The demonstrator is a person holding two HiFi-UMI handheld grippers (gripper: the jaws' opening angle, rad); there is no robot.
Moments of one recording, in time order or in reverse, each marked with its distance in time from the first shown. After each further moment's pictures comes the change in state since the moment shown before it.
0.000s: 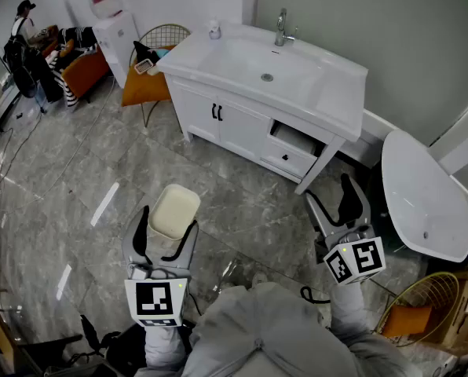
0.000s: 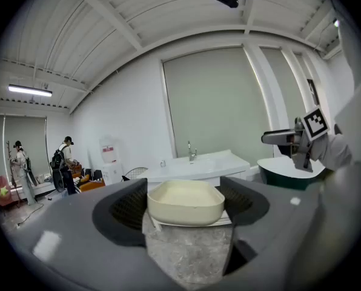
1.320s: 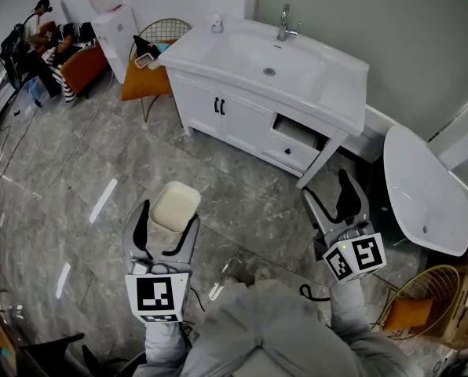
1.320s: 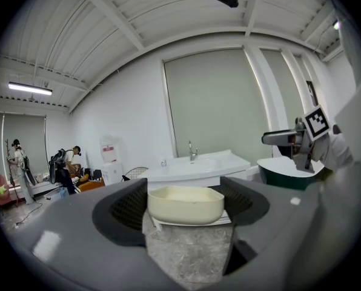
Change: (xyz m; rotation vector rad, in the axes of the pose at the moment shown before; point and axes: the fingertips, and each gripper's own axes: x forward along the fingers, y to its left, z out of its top) left arm -0.007 0.022 -0.008 -0.017 0.005 -0.013; right arm 0.006 0.035 -0.001 0.004 0.009 0.019
